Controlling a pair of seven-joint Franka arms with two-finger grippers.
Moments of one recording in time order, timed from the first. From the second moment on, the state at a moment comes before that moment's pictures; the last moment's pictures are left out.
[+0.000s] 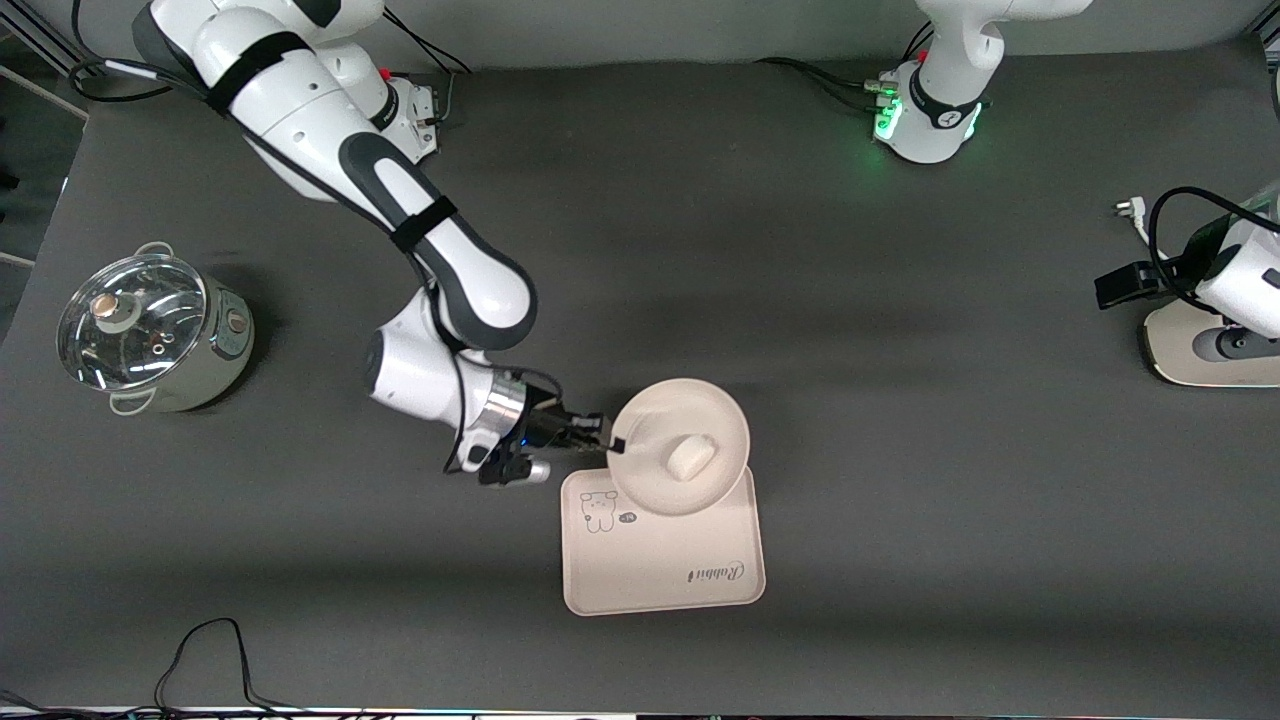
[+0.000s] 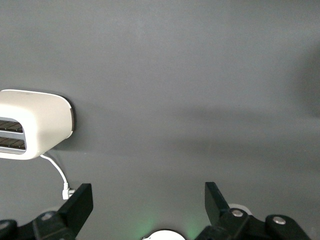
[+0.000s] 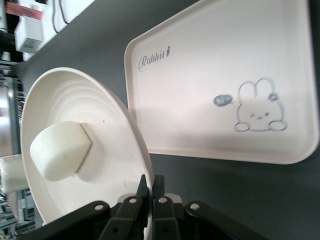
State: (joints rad) left arm -0.08 0.07 0.08 -1.60 0.08 1.51 -0.08; right arm 0.26 0.72 0.27 -1.51 0.71 2.48 0.00
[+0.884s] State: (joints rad) left arm -0.09 0.08 0.05 -1.60 0.08 1.51 -0.07; right arm 0.28 1.15 0.23 -1.01 0.42 2.43 0.22
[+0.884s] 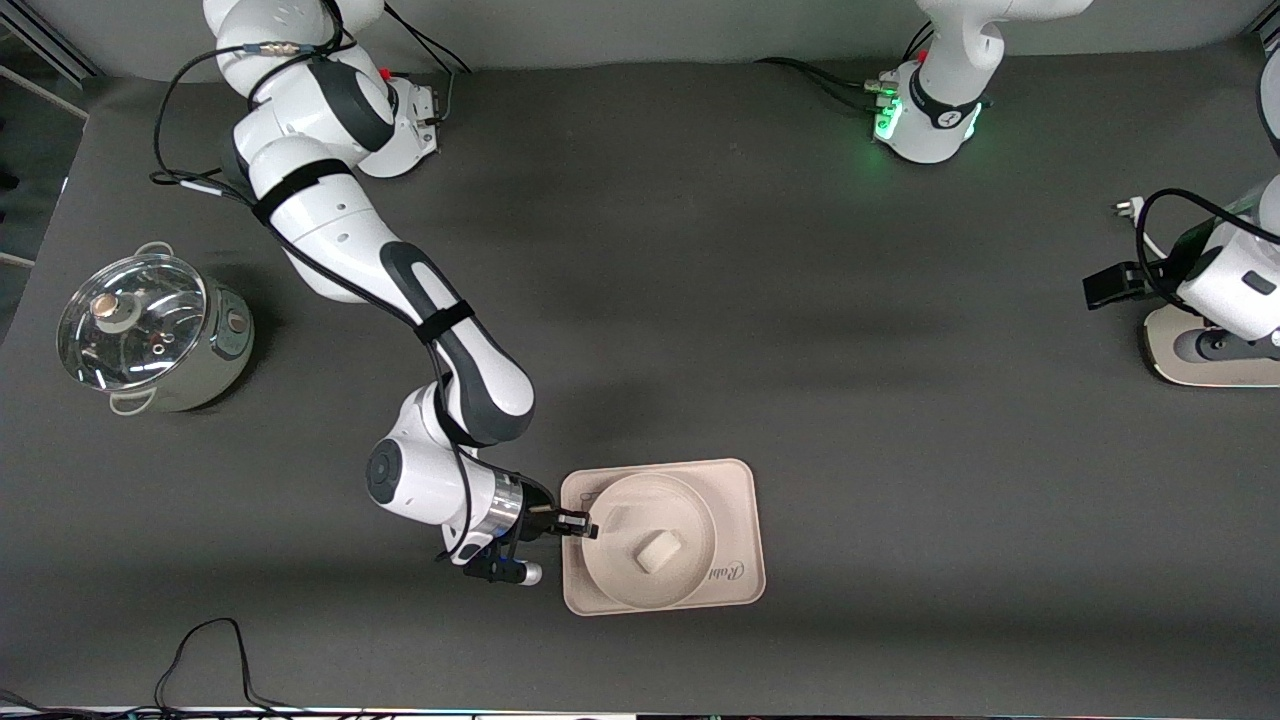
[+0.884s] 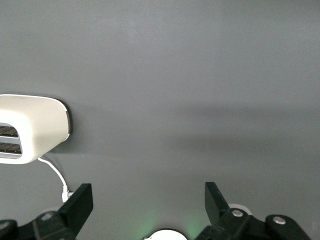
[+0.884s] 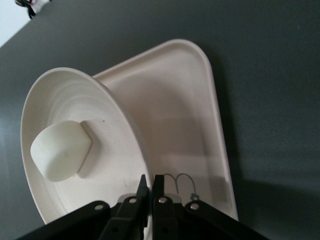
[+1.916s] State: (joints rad) left arm -0.09 0.08 0.01 -1.57 0.08 1.47 -0.08; right arm 0.27 0.51 0.01 -1.38 0.31 2.02 0.22
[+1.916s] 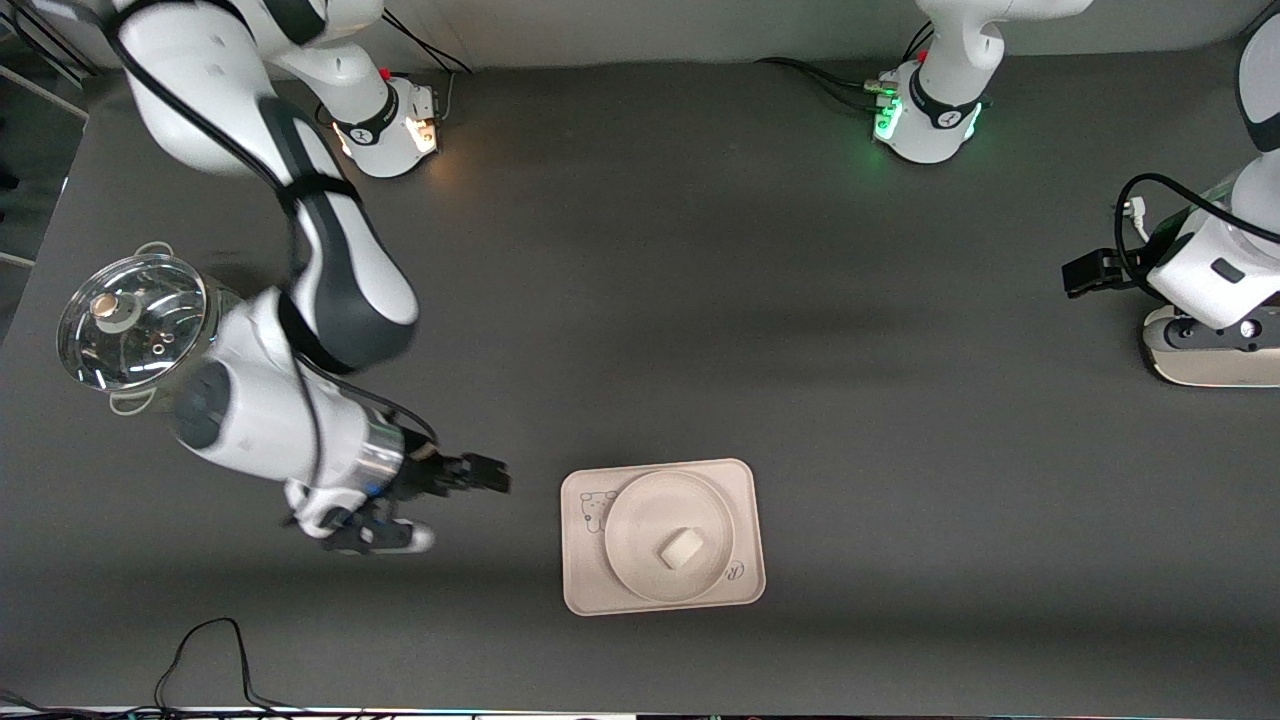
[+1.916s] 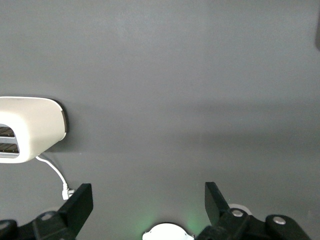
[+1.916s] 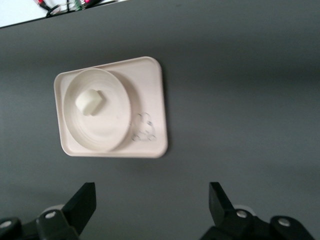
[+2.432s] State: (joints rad) left arm -0.08 0.08 0.01 -1.56 0.04 1.49 -0.09; right arm 0.24 -0.04 -0.08 -1.74 0.07 1.73 0.22
